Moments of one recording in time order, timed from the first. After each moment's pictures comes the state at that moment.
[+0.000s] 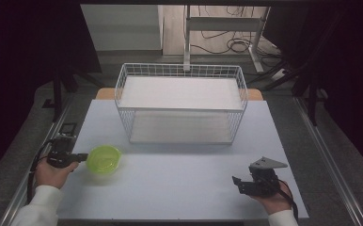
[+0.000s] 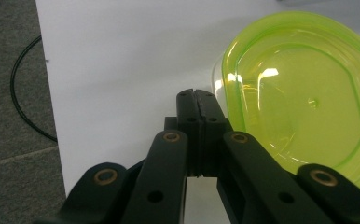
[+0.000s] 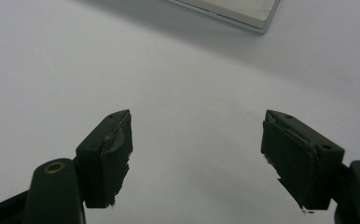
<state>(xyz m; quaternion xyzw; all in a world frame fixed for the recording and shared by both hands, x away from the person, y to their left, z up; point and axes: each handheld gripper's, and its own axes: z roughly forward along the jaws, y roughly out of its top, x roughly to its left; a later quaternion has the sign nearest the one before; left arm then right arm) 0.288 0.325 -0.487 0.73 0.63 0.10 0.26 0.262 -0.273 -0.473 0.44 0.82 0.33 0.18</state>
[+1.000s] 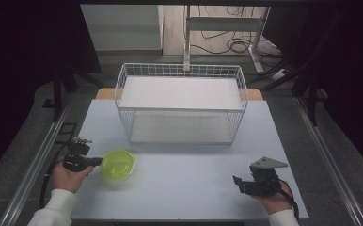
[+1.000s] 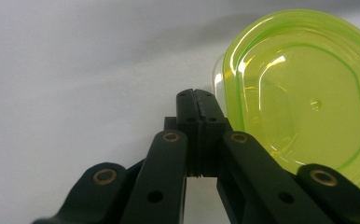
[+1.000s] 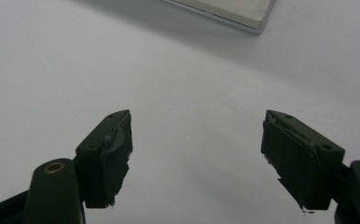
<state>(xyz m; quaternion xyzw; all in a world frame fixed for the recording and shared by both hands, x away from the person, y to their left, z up) 0.282 0.278 -0.488 0.74 0.62 0.08 0.26 0.263 -0.274 -0.472 0.44 0.82 0.32 0.18</state>
